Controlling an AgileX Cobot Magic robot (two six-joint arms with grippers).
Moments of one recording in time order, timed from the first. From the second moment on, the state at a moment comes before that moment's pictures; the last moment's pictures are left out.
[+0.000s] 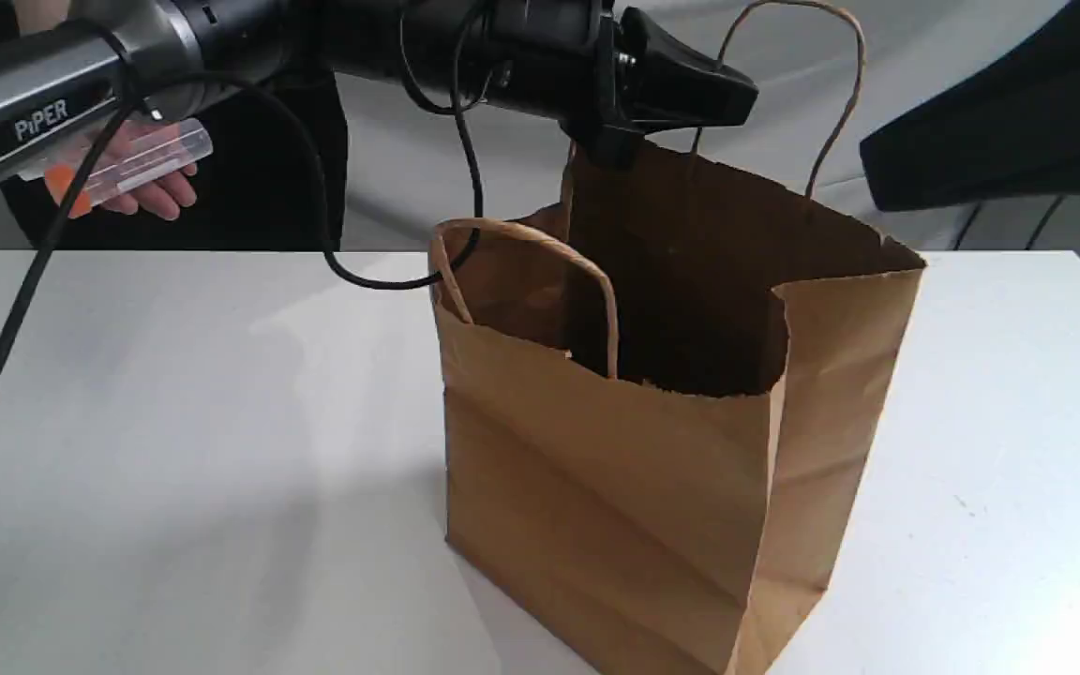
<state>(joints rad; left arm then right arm) -0.38 2.26 -2.11 -1.34 1.11 1.52 0.10 1.16 -1.26 0.81 1.22 -0.66</state>
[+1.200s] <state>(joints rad) -0.36 2.26 -2.12 -1.36 1.15 1.48 0.57 1.39 -1.26 0.28 0.96 -0.77</state>
